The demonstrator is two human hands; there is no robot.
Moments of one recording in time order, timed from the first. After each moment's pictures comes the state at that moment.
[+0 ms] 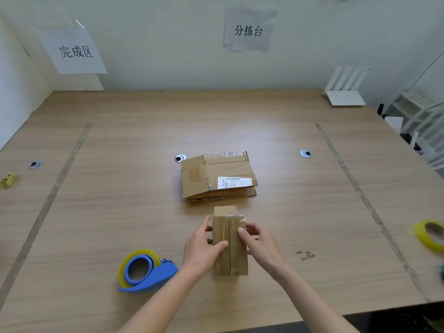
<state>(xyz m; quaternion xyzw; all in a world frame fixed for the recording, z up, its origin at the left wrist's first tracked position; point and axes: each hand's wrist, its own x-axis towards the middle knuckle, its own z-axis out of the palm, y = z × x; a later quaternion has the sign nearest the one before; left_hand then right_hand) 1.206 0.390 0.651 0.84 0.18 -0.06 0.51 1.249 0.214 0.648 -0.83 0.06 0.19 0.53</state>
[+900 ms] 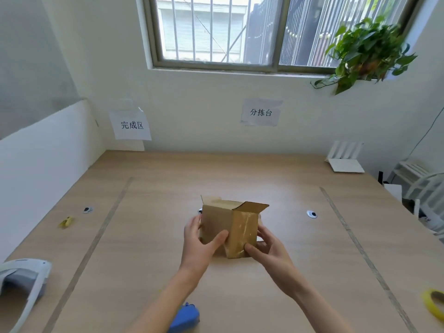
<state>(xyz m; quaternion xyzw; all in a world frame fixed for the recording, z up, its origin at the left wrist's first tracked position) 1.191 0.443 0.827 0.71 0.15 0.13 0.68 1.238 0.239 0.830 -0.68 -0.16 0.18 0.69</state>
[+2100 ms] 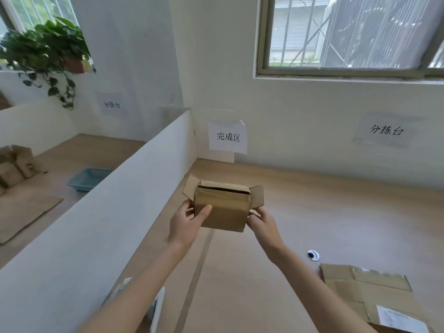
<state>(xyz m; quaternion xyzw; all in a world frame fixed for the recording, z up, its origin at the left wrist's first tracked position) 1.220 0.889 0.880 0.74 0.29 0.25 0.55 1.335 0.712 0.867 -0.69 -0.19 0.21 0.67</state>
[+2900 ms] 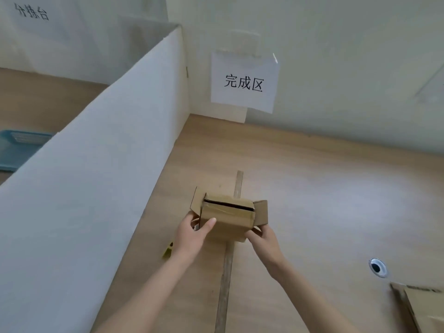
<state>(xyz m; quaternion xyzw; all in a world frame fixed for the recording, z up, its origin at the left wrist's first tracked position) 1.373 1.114 0.616 0.73 0.38 0.05 0.57 1.452 0.925 0.632 -0.77 -0.01 0.28 0.57</state>
